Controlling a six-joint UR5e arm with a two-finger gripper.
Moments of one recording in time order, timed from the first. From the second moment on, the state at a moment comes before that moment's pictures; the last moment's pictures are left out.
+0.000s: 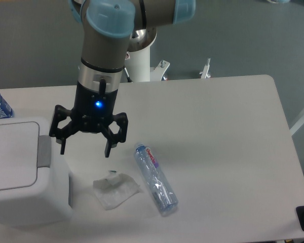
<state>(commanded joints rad) 2.24 -1.78 -1.48 -1.00 1.19 0.03</state>
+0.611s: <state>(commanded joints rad) 2.21 -1.78 -1.49 -1.00 1.19 0.03</state>
